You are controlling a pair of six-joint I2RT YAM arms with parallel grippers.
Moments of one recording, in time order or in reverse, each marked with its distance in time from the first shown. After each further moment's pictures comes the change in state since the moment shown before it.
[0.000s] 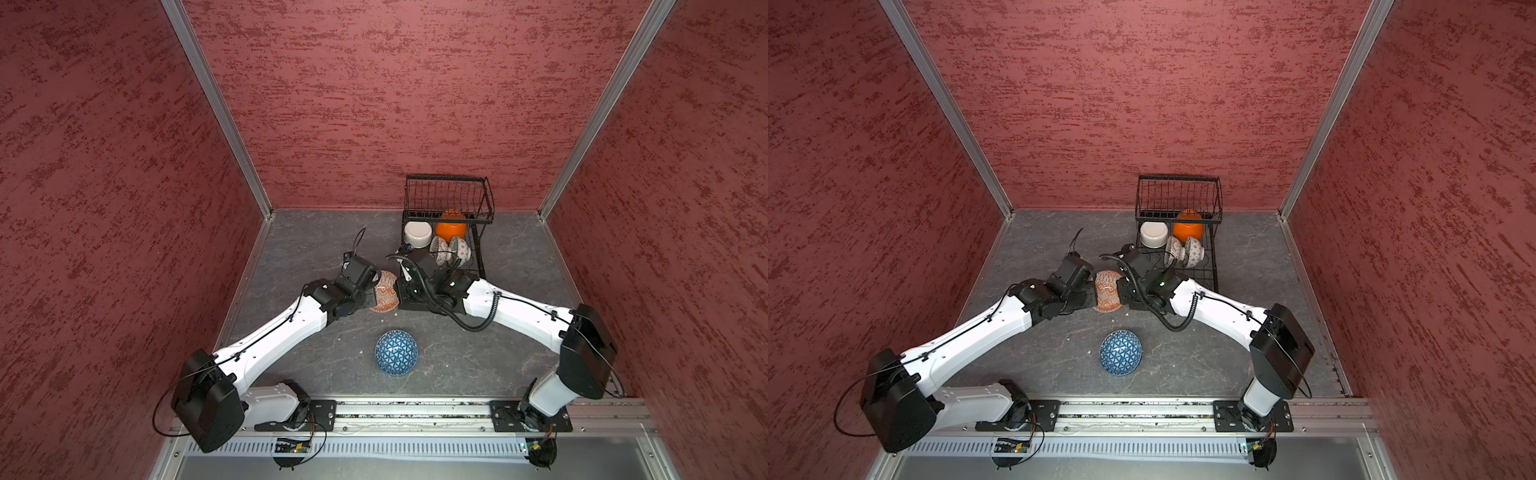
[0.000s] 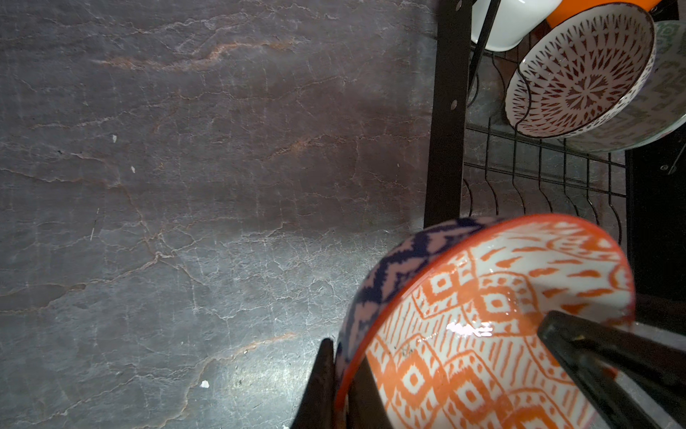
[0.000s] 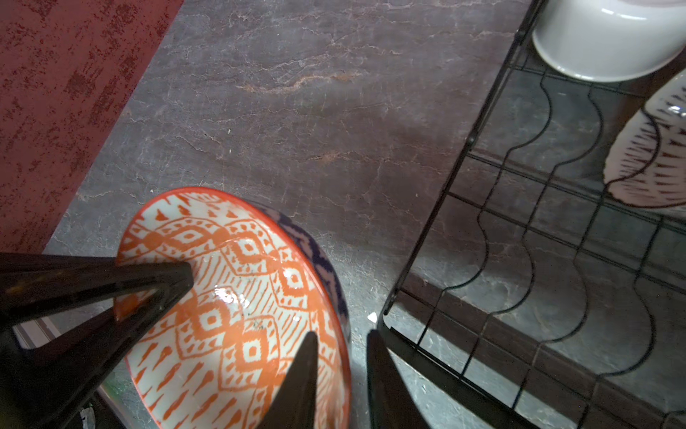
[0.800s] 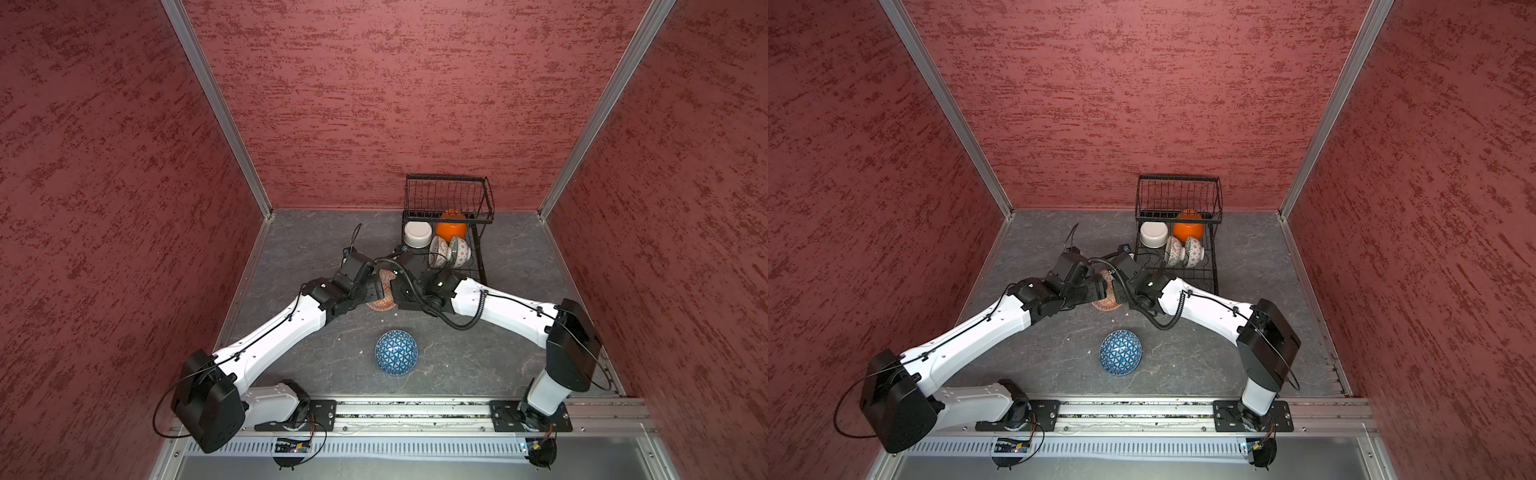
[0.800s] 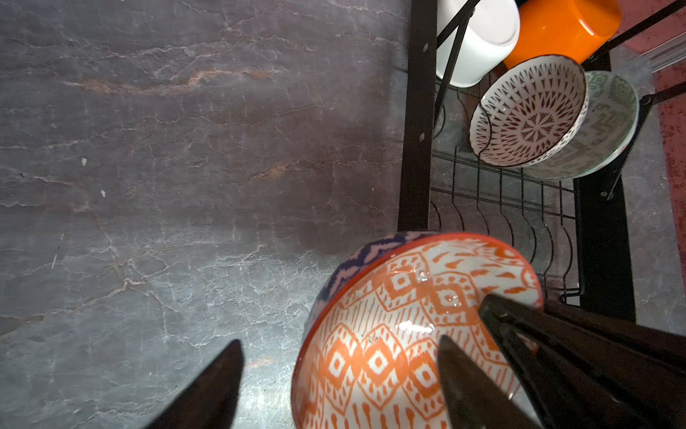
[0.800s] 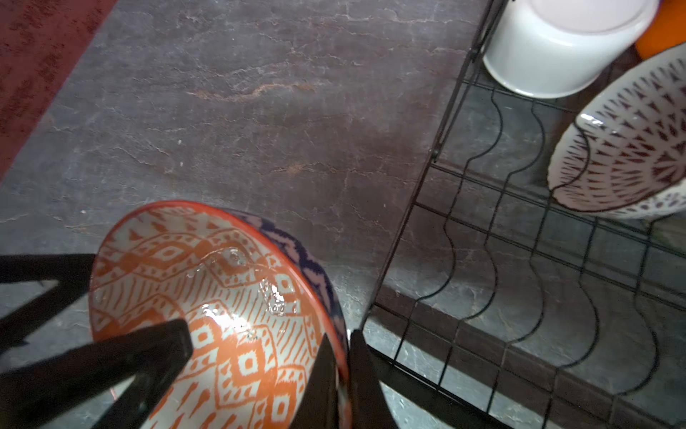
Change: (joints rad) left arm 0.026 -0.002 -0.006 0.095 0.034 -0.005; right arm 0.041 0.080 0.078 -0.071 0.193 0.016
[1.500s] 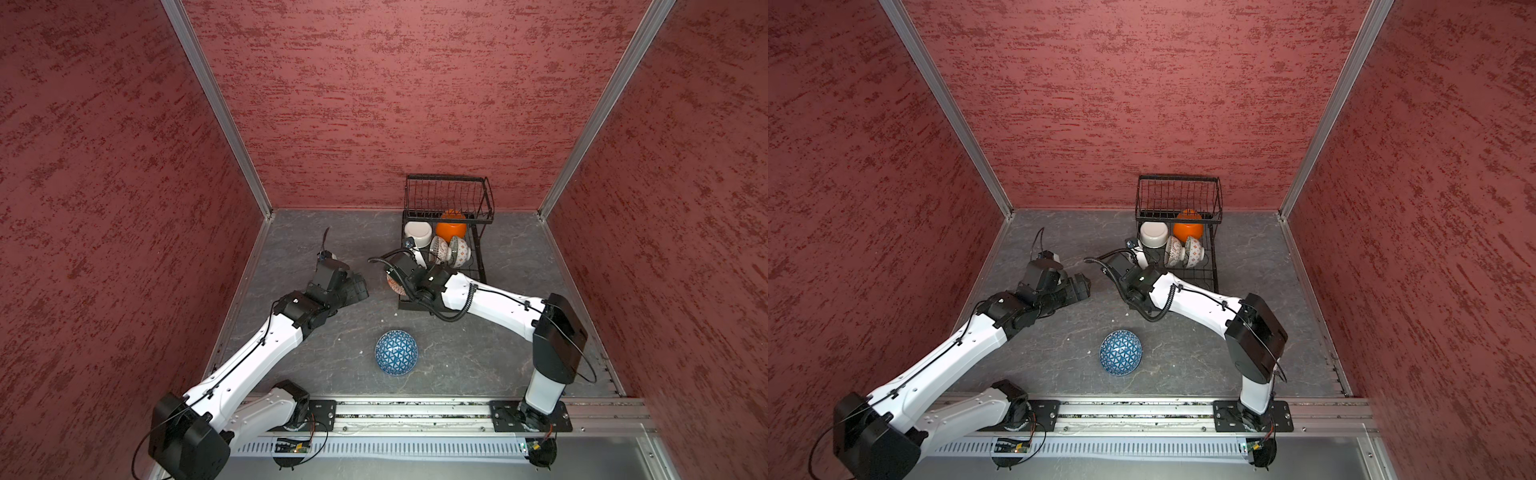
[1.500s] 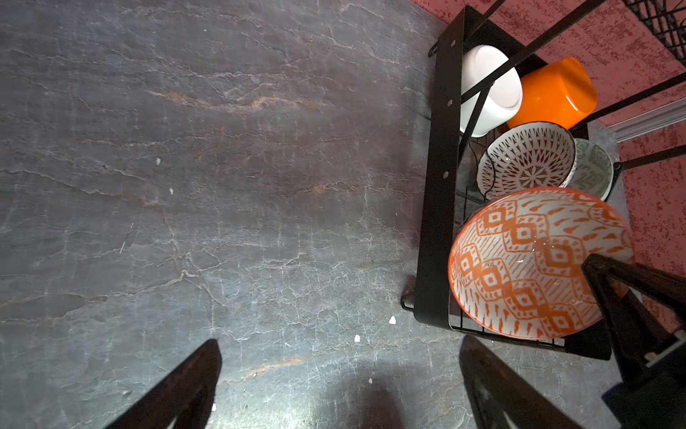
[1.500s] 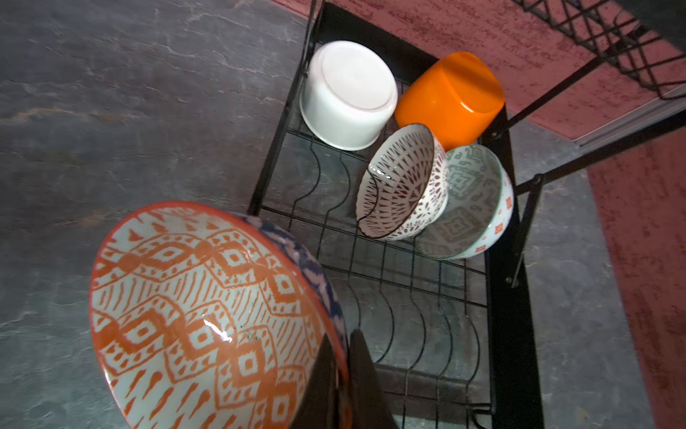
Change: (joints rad) left arm 0.137 -0.214 -0.133 0.011 0.034 0.005; right arm -0.009 0.090 0.102 -0.175 0.488 -0.076
